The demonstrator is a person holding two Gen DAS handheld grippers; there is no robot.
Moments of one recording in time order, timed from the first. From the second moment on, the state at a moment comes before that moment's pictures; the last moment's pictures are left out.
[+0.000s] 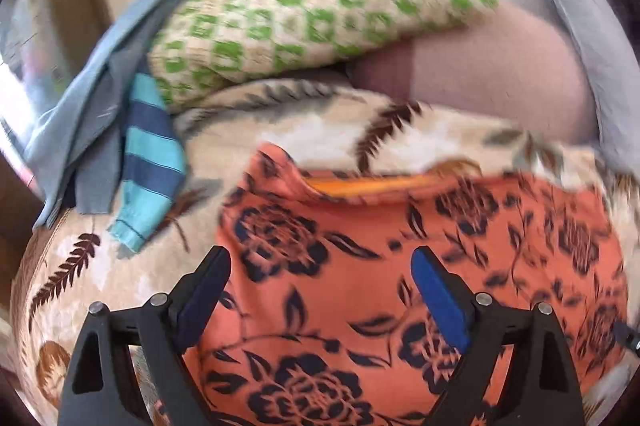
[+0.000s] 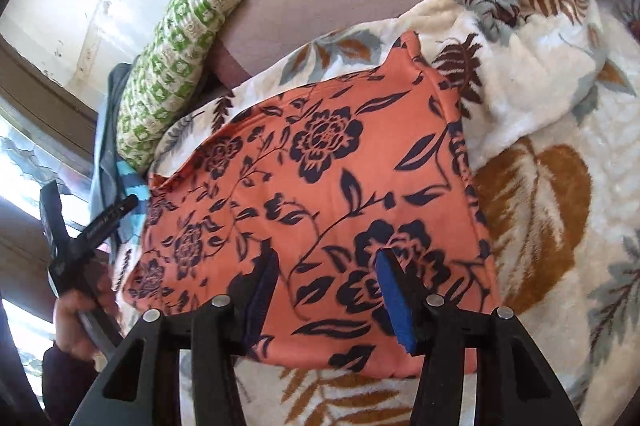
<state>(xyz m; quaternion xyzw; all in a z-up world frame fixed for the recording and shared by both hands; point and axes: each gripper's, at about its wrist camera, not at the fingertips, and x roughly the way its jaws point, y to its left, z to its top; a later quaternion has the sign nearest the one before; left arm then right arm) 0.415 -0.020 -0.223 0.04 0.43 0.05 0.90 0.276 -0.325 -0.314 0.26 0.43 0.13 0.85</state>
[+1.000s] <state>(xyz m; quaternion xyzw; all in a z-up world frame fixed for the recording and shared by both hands) 0.273 -0.072 -0.164 0.05 0.32 0.09 0.94 0.227 -0.301 -0.260 0.18 0.34 0.12 0.91</state>
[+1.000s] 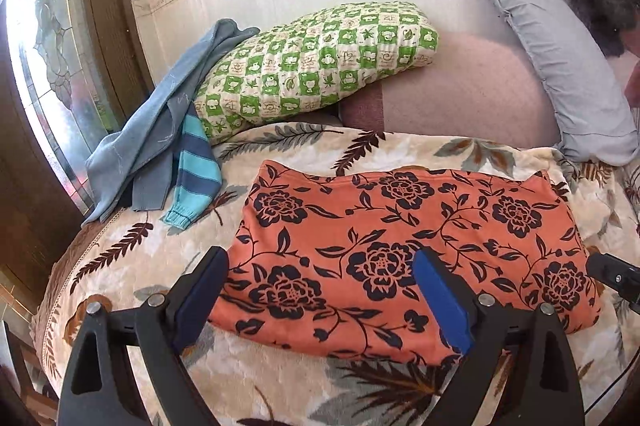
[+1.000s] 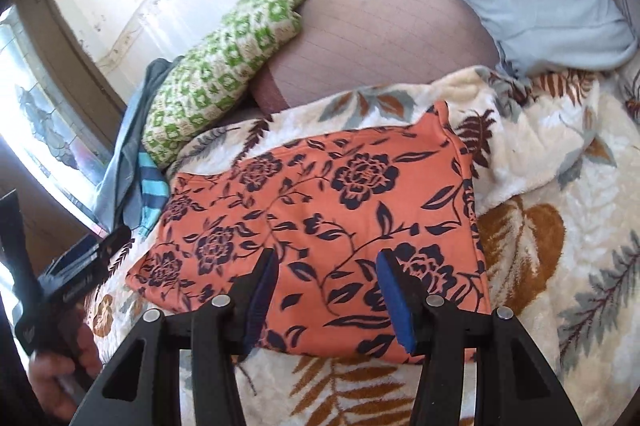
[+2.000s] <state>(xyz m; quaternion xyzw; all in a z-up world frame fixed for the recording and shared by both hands) 0.258 -0.025 -0.179 0.01 0.31 0.09 0.95 0.175 -0.215 -0.260 0.06 0.32 0.04 0.94</state>
